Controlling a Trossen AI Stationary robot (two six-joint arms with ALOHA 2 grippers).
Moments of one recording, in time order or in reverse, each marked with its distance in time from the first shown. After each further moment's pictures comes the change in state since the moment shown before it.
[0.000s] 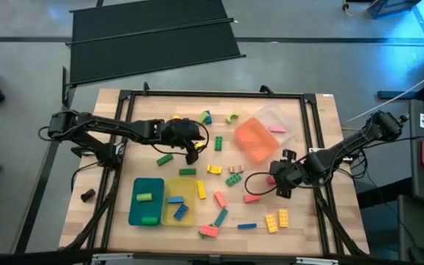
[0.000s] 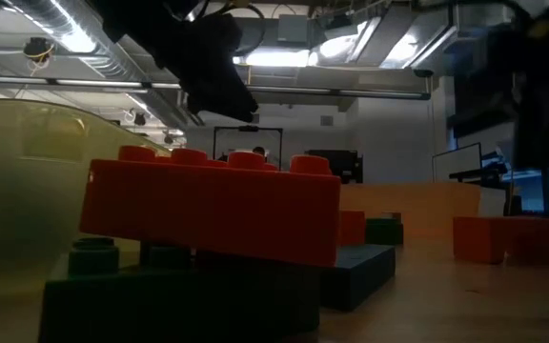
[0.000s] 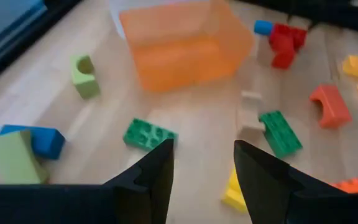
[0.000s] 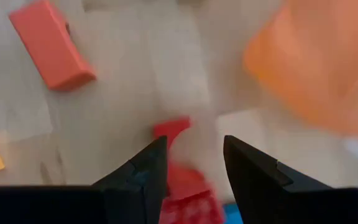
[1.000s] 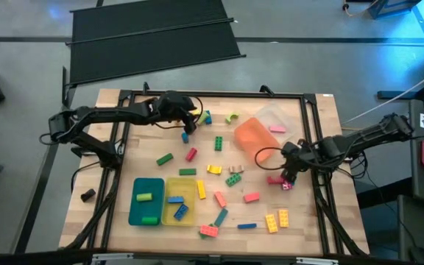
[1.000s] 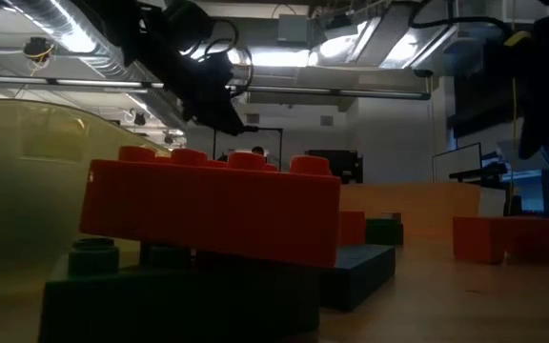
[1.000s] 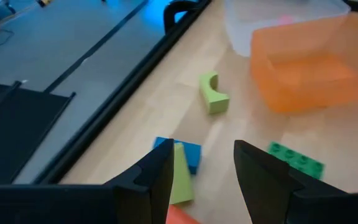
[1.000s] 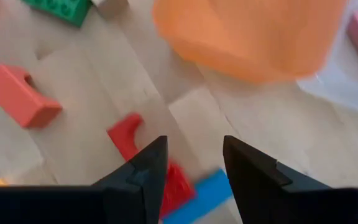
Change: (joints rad) left arm 0.337 0.000 0.000 0.021 0.000 0.226; right arm -0.171 -0.297 -0.044 -0.176 -0.022 0.164
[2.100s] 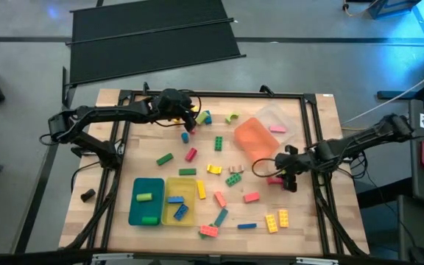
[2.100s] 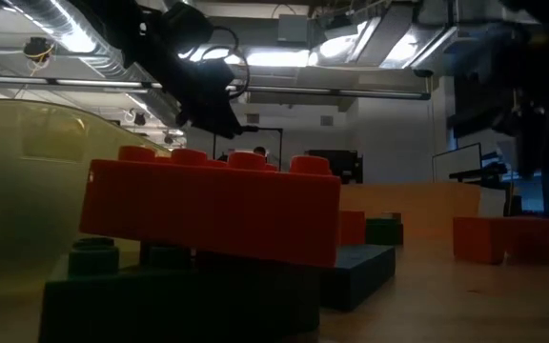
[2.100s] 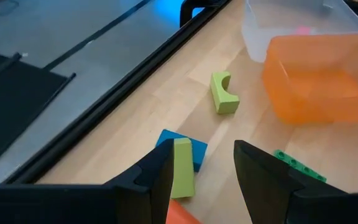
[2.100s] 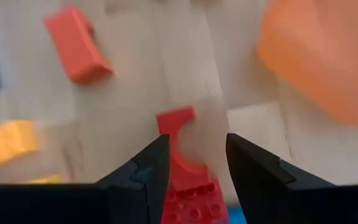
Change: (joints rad) left arm 0.023 0.000 0.000 -0.012 0.002 -0.142; right arm 0.000 0.055 -0.126 0.282 -0.149 -0.345
